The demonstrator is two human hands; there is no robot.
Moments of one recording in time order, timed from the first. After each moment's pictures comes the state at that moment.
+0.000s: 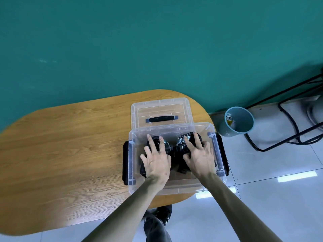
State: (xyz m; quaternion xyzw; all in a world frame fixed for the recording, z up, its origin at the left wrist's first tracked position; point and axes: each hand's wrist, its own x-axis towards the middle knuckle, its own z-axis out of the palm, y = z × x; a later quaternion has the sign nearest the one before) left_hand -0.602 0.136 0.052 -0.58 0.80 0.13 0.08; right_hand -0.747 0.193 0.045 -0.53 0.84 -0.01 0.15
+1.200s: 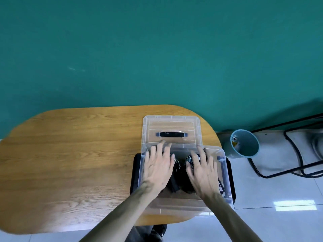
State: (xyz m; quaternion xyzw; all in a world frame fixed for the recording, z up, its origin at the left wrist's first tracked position) left_hand -0.577 0.083 0.094 -0.51 0.86 0.09 -0.03; right_hand -0.732 0.161 0.075 -0.57 0.81 -0.05 0.07
